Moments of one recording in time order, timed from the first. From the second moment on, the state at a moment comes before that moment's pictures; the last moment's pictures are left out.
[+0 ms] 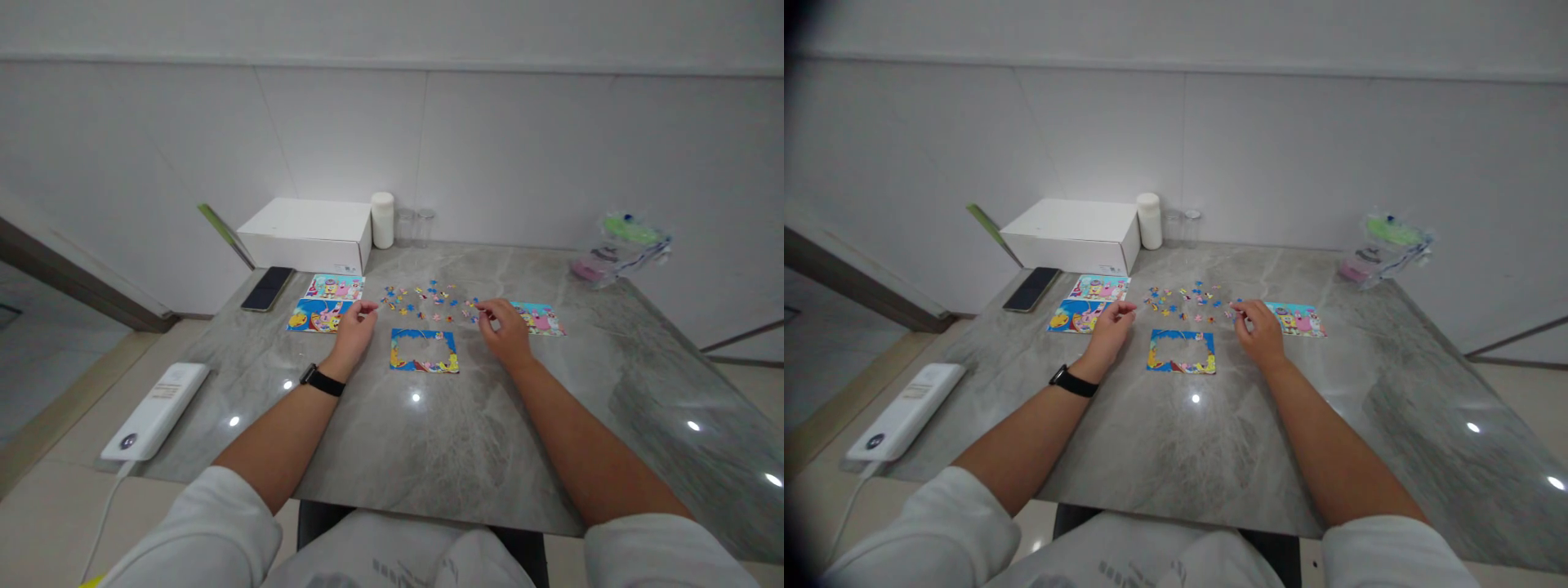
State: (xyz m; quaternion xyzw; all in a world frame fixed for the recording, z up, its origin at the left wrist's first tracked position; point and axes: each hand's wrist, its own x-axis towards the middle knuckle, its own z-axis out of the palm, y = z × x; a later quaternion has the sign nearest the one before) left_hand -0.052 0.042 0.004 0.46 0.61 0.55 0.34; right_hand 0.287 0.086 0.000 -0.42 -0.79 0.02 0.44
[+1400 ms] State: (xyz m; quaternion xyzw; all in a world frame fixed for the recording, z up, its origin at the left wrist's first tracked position) left_hand -0.058 0.035 -0.008 0.63 0.56 0.49 0.23; right_hand 0.286 0.092 -0.011 -0.47 -0.76 0.11 0.43
